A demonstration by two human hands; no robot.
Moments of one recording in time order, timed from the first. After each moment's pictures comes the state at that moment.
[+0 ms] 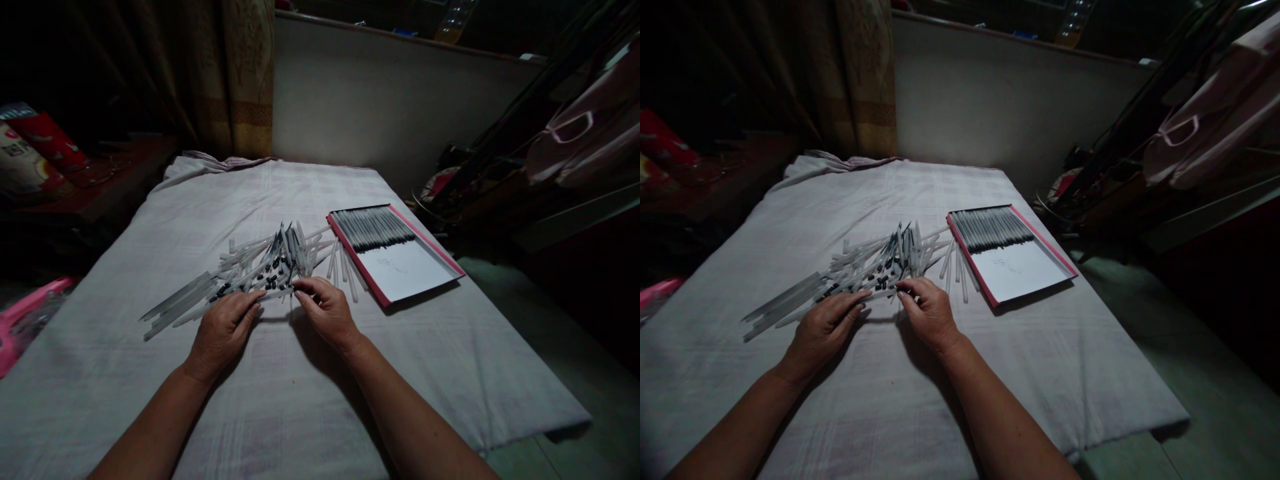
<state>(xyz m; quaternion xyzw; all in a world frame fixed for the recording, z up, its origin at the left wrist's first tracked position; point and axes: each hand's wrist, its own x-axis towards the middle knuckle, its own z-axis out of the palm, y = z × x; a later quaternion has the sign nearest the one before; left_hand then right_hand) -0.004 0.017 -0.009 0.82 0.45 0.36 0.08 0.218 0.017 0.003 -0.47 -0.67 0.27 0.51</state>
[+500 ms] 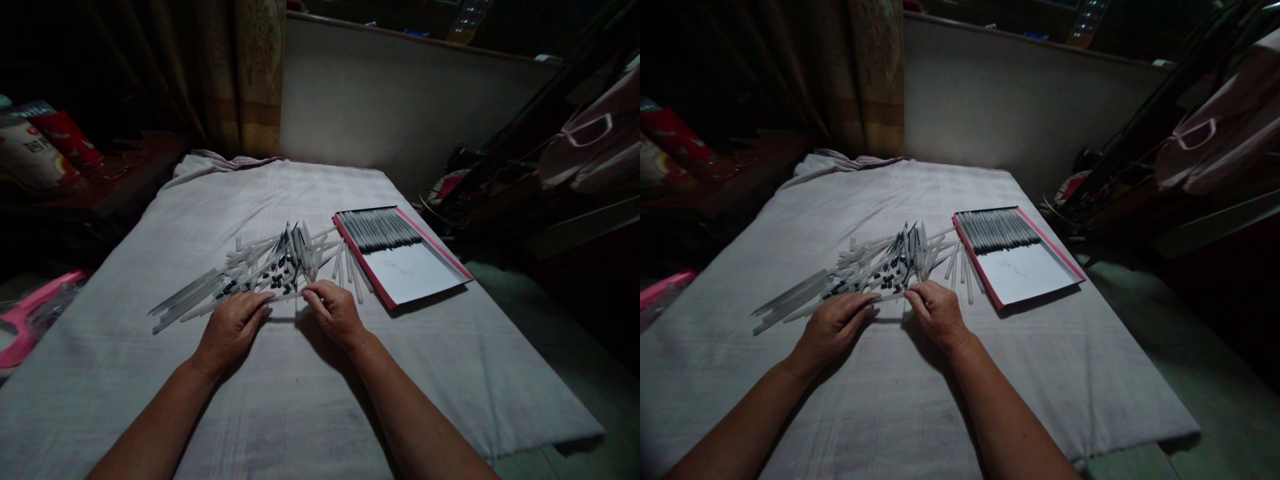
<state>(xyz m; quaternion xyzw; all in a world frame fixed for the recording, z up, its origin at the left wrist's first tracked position) -0.003 0.016 -0.006 0.82 0.44 0.34 0.11 0.230 0.020 0.000 -0.48 -0.75 0.19 0.42</state>
